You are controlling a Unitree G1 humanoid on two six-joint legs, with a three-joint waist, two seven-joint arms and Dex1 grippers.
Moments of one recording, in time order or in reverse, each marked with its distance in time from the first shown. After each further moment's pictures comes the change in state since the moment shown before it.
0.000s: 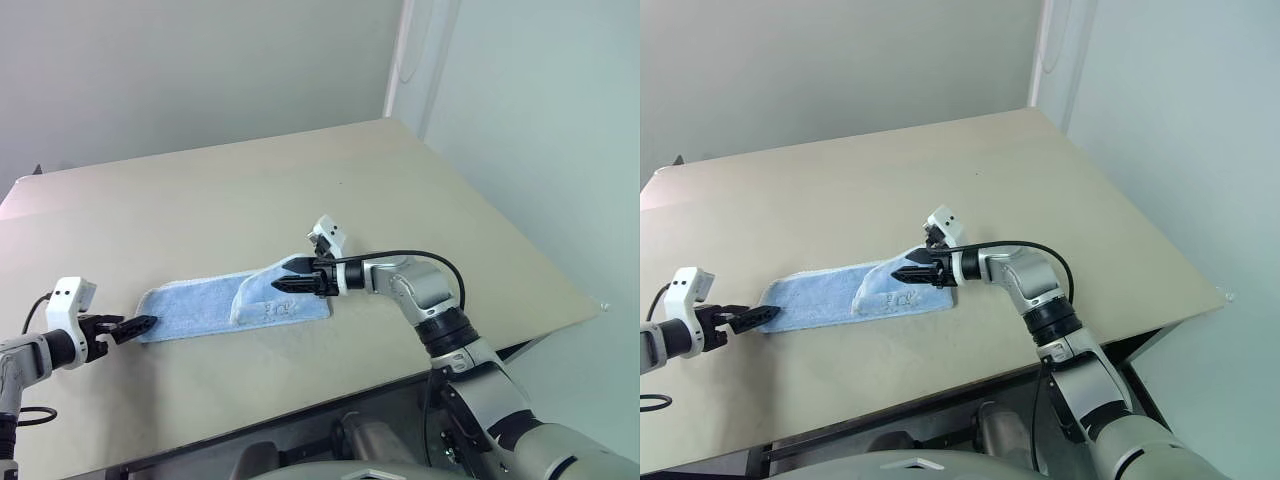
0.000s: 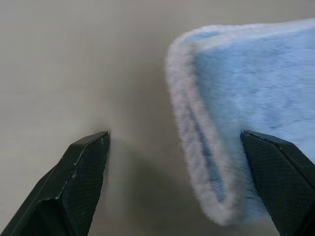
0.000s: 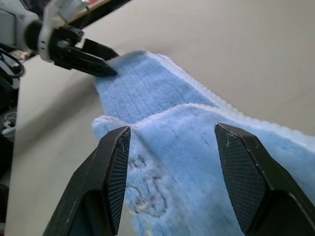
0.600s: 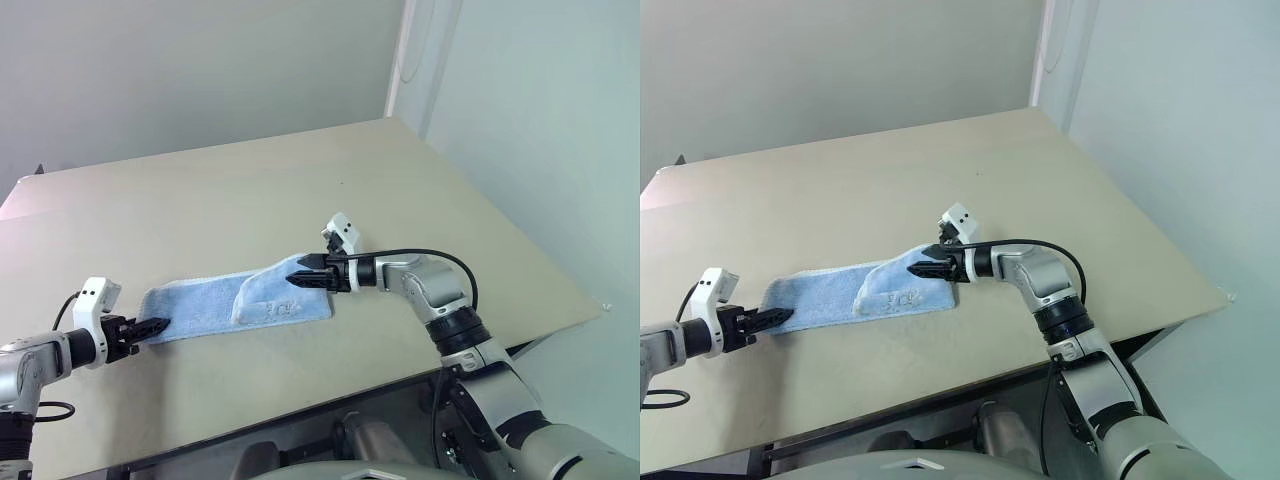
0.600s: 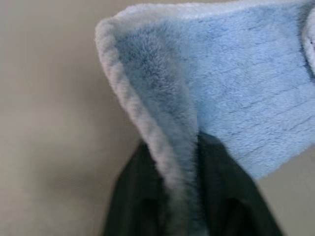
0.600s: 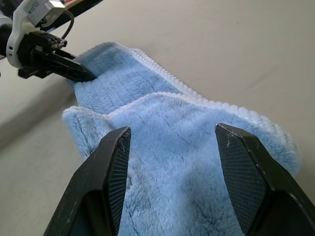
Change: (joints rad) left arm -0.004 -0.044 -0.039 -0.033 0.006 0.003 -0.048; right arm 0.007 -0.056 -0.022 0.000 0.001 -0.008 -0.018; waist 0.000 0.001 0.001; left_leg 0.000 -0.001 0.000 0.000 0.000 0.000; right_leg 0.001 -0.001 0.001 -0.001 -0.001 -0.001
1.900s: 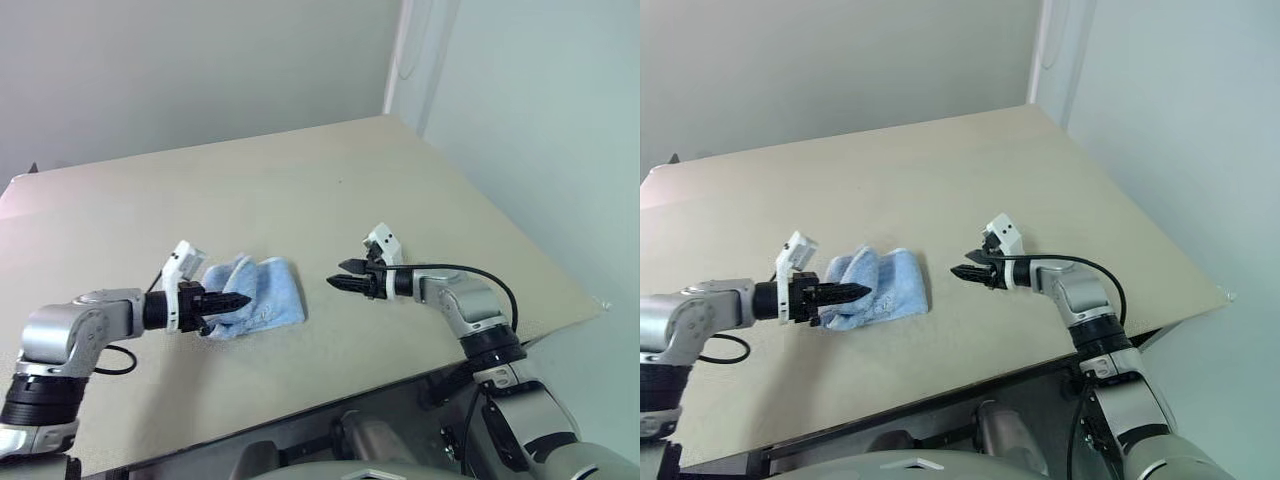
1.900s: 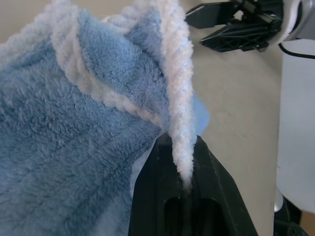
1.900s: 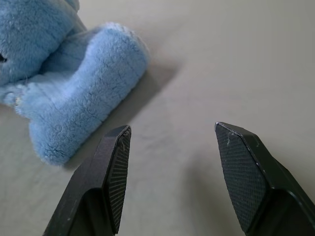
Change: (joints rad) left arm -0.237 -0.059 -0.256 -0.274 -0.208 0.184 -0.044; right arm 0.133 -0.139 -0.070 -0.011 -0.002 -0.079 -0.033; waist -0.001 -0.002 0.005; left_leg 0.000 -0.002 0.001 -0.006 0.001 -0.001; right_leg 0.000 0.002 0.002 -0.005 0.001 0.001
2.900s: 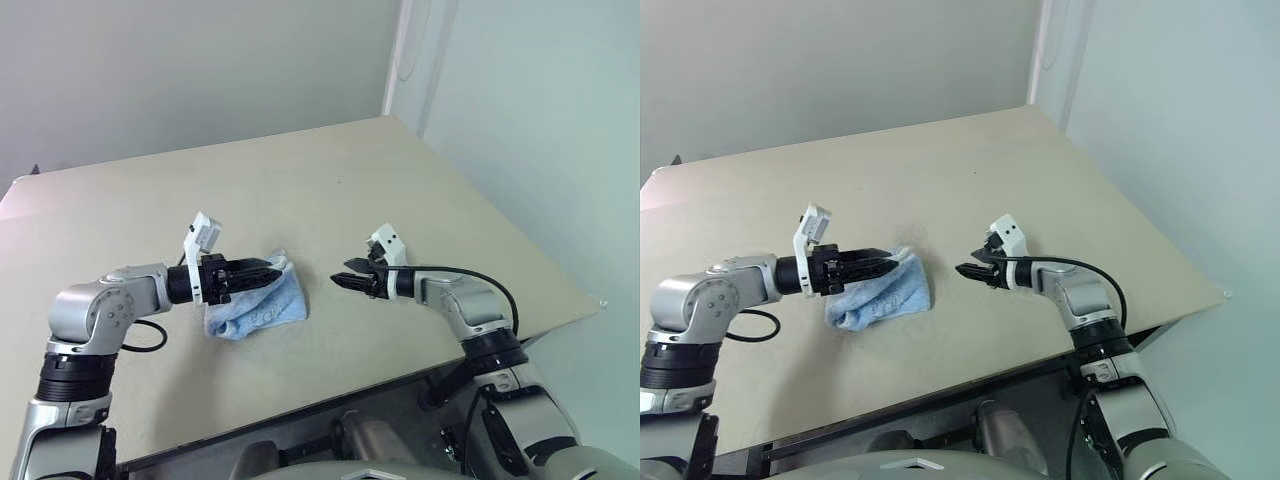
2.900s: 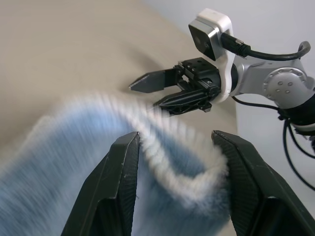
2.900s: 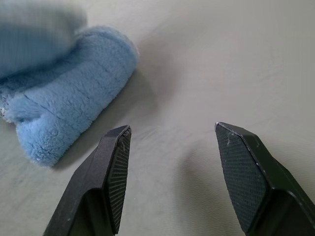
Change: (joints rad) left arm -0.104 -0.081 0.051 -0.026 -0.058 -0.018 0.023; right arm 0.011 0.014 -0.016 -0.013 -0.009 0.017 -0.047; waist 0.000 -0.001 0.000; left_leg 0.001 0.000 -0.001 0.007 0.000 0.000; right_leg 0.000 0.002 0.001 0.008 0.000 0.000
